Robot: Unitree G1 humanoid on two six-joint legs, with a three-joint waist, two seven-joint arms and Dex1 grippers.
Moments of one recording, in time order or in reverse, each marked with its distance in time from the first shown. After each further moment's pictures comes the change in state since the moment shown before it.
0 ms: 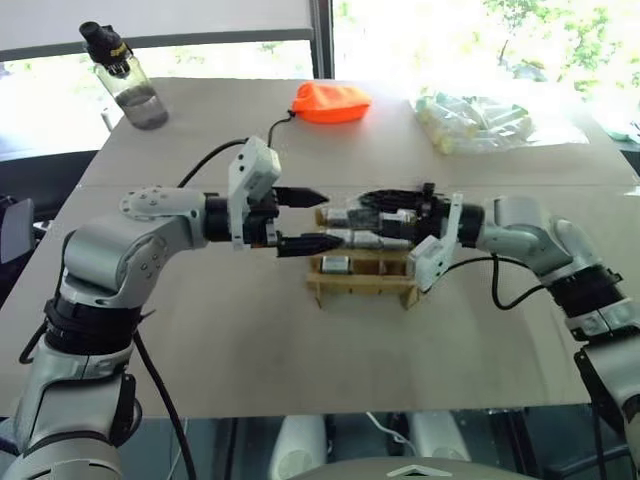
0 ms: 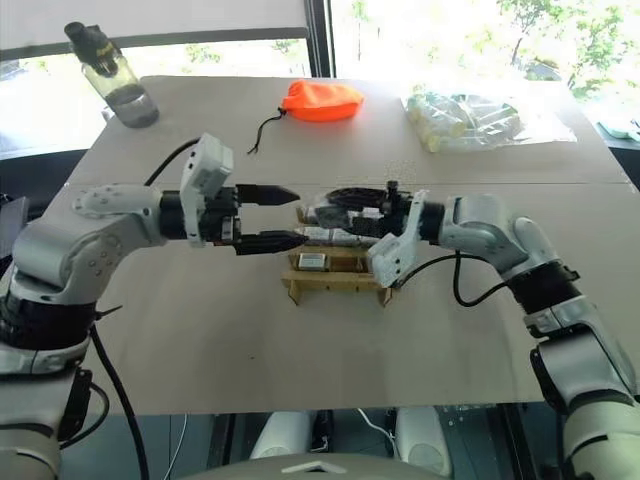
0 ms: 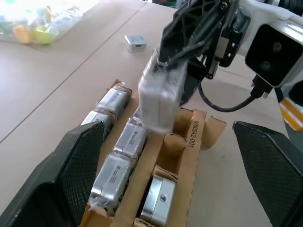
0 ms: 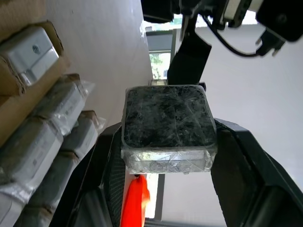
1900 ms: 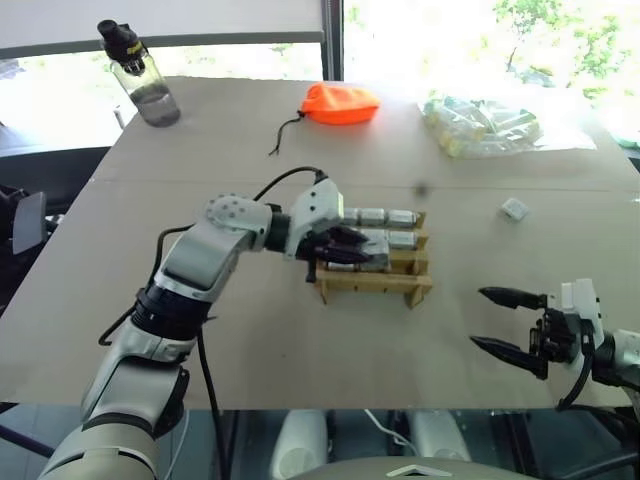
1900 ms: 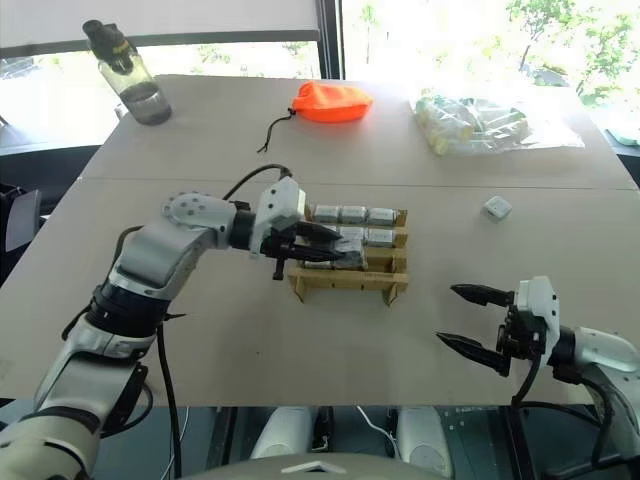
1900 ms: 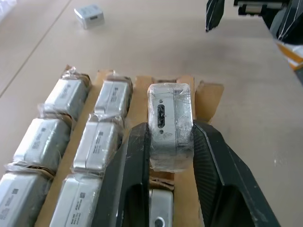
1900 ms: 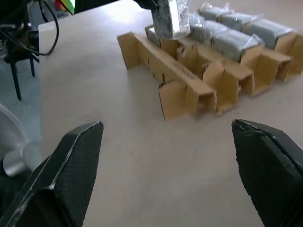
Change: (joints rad) left arm -0.040 -0.198 -0.203 0.152 0.357 -0.295 -0.159; right arm 1.032 -0.233 -0.479 -0.450 1.264 0.981 0.709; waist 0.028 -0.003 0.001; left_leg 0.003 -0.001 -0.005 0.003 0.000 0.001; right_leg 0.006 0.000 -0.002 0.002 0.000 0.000
